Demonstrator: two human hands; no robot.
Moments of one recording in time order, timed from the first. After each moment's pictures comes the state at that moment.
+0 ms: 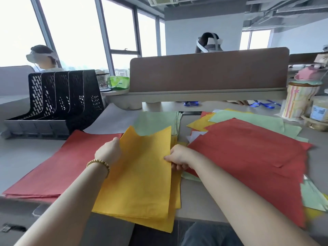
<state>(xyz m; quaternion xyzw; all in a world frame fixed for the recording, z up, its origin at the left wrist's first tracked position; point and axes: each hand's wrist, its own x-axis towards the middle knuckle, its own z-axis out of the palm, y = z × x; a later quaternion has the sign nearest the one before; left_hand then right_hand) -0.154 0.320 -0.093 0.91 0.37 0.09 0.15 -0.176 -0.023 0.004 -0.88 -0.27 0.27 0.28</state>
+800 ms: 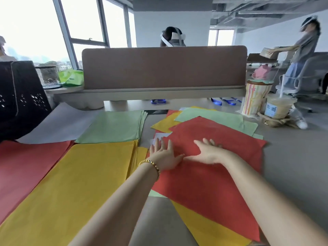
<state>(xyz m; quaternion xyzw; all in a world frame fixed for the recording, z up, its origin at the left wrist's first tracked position) -0.111 -0.024 -0.029 0.99 0.09 -0.05 0.11 -0.056 -0.180 -0.014 -0.97 -0.18 0.14 0.10</state>
